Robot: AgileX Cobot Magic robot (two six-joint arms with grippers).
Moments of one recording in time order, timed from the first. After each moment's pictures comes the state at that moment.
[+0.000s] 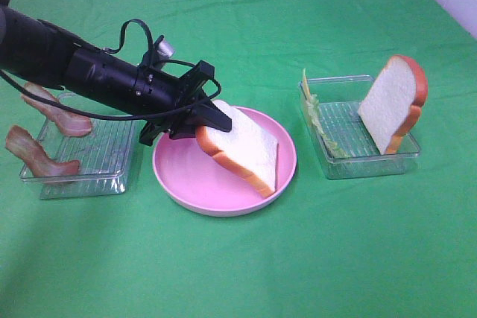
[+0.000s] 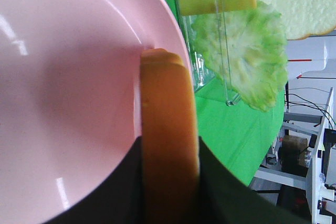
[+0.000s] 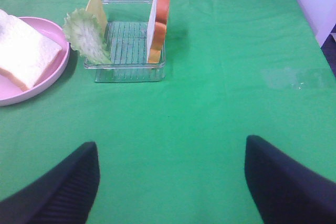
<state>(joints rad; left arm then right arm) -0.32 2.16 -1.28 -1.39 0.80 0.74 -0.02 -0.01 -0.51 0.10 1.08 -0.12</state>
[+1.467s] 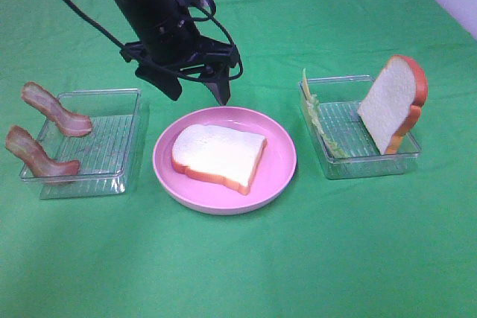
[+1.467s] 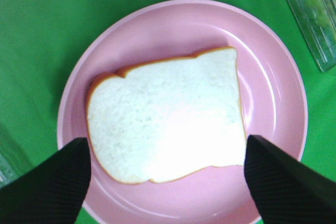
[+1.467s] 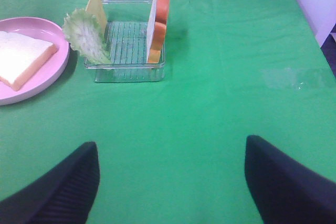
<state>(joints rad) -0.49 2.16 -1.81 -0.27 1.01 0.00 -0.02 -0.01 -0.51 0.10 1.08 -0.12</state>
